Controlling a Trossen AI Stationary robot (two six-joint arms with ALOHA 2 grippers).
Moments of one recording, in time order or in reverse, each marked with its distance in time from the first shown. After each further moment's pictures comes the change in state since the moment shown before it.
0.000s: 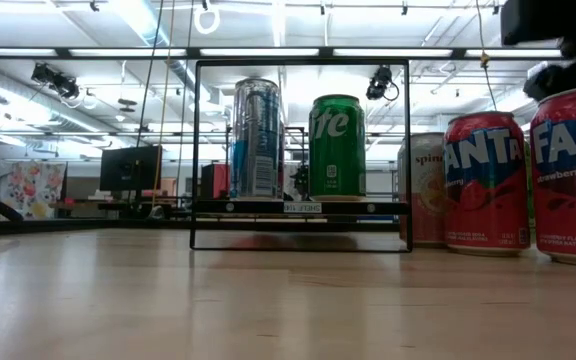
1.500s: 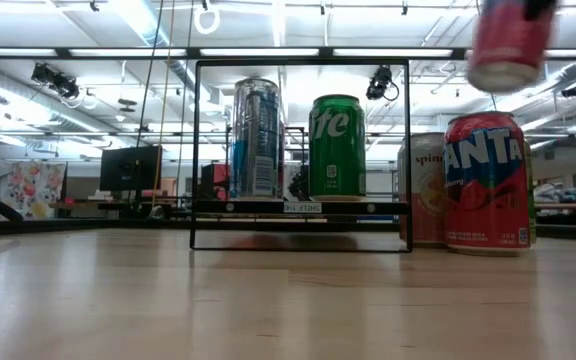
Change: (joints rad) left arm 0.005 0.002 0.000 -0.004 -0.027 0.056; right arm -0.125 -0.298 0.267 -0.330 0.092 -0.222
